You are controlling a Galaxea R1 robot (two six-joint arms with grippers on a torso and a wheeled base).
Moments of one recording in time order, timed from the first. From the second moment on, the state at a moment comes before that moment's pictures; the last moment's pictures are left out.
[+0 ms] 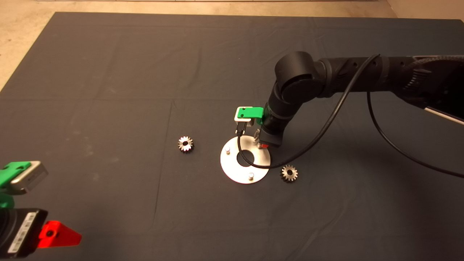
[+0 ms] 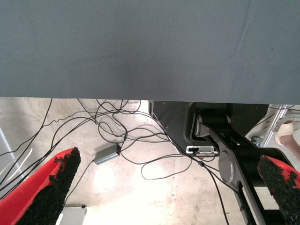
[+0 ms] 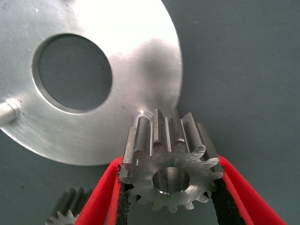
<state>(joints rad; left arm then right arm) -0.66 1.69 -0.33 -0.04 1.53 -1.40 0.36 2.80 -1.22 -0.33 -1.53 0.31</state>
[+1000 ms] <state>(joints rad) -0.66 1.69 -0.33 -0.04 1.53 -1.40 0.34 2.80 -1.19 -0.33 -1.53 0.31</state>
